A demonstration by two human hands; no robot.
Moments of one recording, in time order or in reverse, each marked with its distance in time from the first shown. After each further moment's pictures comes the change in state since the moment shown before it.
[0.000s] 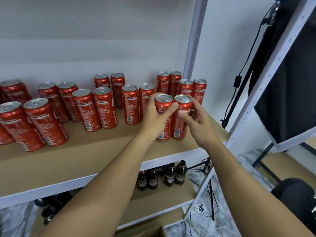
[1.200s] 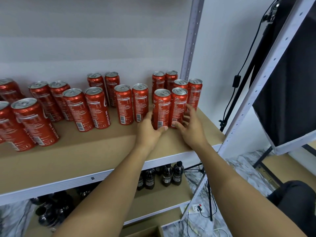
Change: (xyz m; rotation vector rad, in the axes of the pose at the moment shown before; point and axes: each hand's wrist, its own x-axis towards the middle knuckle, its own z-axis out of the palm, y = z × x) left_hand 0.005 -0.078 0.013 0.330 0.054 -0.131; right_hand 0.023 0.061 -0.024 -0.403 0.093 0.097
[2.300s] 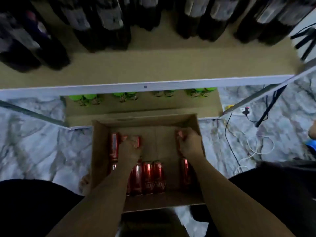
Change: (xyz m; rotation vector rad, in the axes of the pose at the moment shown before) left_hand -0.436 -0.687 0.036 0.285 -0.064 -0.824; right_hand -0.441 0.529 0.333 -0.410 -0.413 0.623
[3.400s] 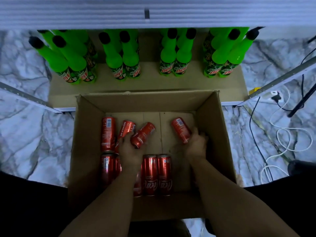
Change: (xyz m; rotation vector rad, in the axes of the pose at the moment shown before) left_hand 0.030 -0.094 0.089 -0.112 0.229 -0.067; right_hand 0.044 0.119 0.129 -0.403 0.027 0.103
